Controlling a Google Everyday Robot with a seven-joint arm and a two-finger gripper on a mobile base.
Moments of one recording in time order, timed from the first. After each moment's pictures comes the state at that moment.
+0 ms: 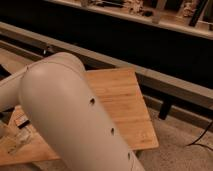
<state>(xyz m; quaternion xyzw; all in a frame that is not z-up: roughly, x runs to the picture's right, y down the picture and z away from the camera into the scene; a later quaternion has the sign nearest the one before) -0.376 0.210 0.600 -0.31 0.01 -0.35 0.88</state>
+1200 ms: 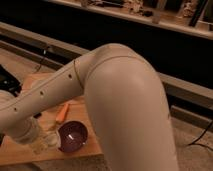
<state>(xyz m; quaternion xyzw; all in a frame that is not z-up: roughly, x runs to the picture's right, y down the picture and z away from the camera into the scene) -0.262 0.220 0.615 -0.33 0.02 -0.18 0.93</state>
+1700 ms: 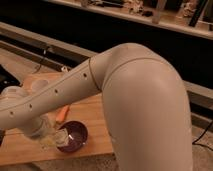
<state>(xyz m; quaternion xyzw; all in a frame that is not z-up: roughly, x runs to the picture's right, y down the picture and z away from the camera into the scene) -0.235 0.211 0.626 -0.33 0.02 -0.14 0.94</state>
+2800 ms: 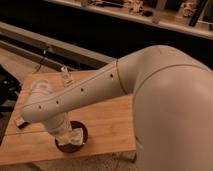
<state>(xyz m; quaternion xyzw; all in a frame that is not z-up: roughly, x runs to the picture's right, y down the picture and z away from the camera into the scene) -0.164 0.210 0.644 -0.34 0.05 -0.04 0.94</state>
